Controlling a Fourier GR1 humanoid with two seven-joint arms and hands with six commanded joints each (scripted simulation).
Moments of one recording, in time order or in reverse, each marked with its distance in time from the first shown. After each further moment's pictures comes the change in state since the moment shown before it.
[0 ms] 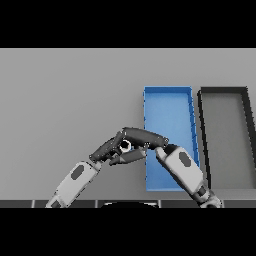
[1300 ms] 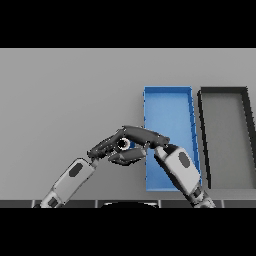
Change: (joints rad) left arm -0.045 0.064 -0.013 0.033 -0.117 -0.030 0.127; right arm 0.007 0.082 -0.068 -0.026 0.021 0.037 0.024
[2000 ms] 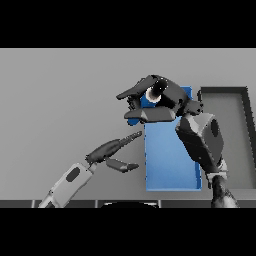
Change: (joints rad) left arm 0.055 0.029 -0.023 -0.049 -0.006 -0.009 -0.002; right arm -0.461 -0.226 -0.251 0.048 -0.578 -0.398 0.171
